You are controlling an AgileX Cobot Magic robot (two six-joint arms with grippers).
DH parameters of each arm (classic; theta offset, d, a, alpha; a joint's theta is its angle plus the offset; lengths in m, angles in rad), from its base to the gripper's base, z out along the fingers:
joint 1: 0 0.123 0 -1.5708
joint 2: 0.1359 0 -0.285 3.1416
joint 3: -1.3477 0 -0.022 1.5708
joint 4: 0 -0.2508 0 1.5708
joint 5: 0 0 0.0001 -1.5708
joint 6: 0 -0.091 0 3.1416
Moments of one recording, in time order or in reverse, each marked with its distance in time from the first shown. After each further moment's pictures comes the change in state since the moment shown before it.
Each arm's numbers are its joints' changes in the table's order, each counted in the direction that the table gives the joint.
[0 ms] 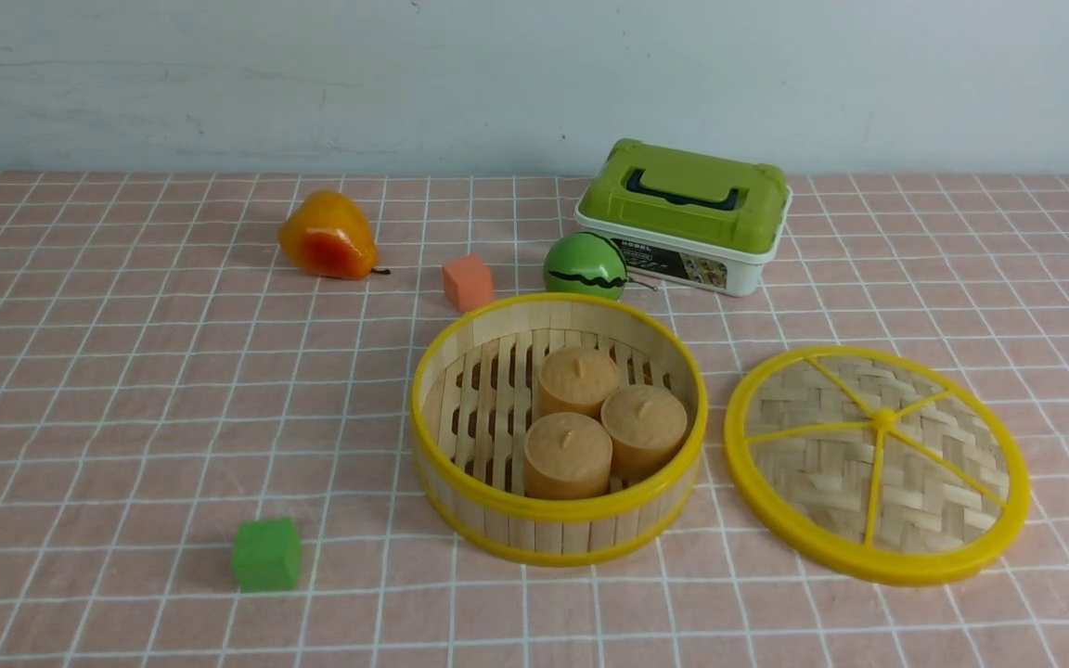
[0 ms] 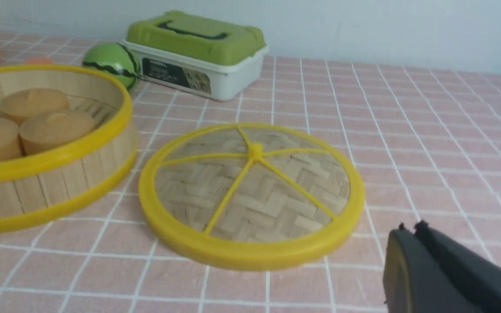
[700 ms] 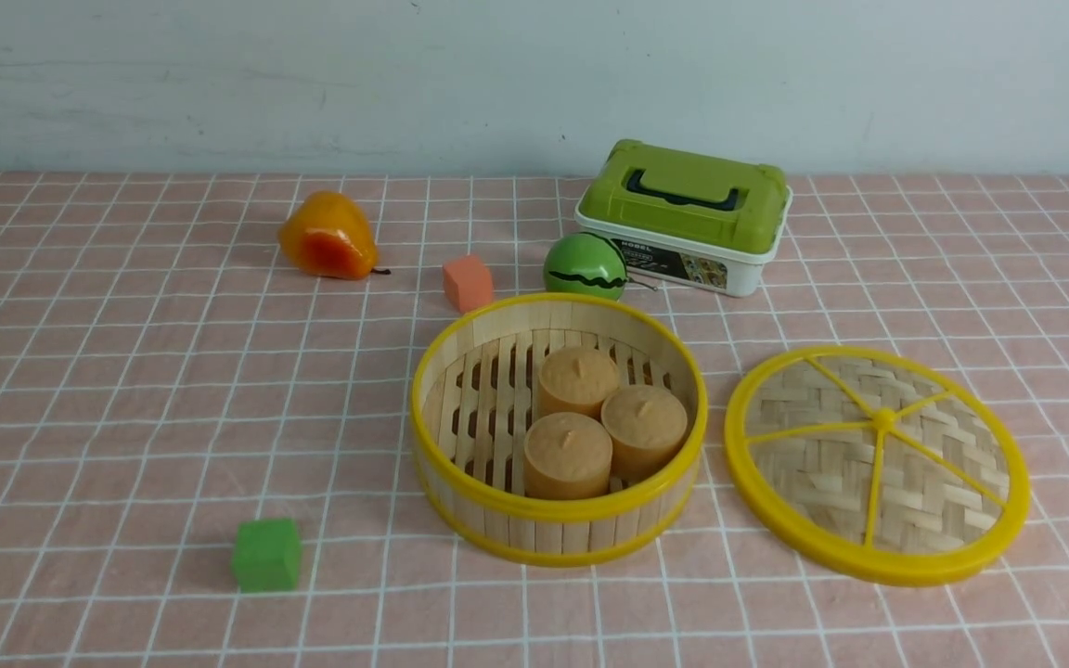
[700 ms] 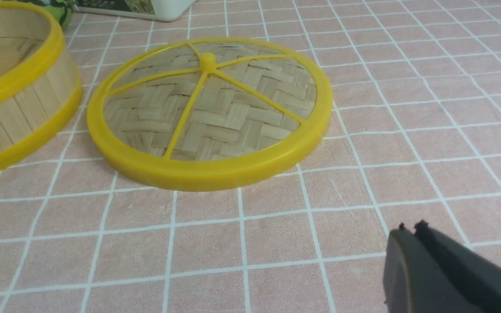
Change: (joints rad) right arm -0.048 -0.065 -0.029 0.069 0.184 -0.156; left arm 0.000 0.000 0.000 0.000 0.000 0.000
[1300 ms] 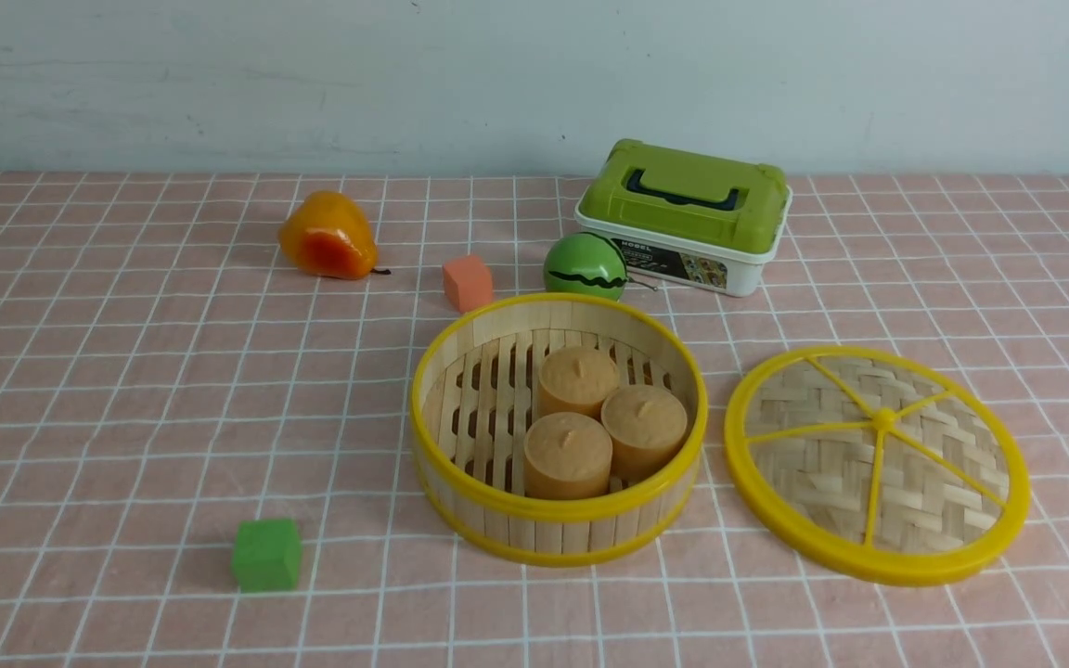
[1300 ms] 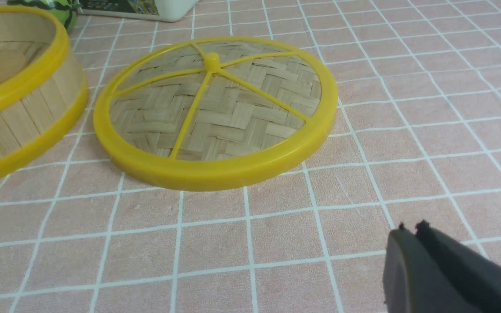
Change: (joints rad) right arm 0.000 0.000 0.001 -0.021 0.002 0.000; left arm 0.000 0.000 0.000 0.000 0.000 0.000
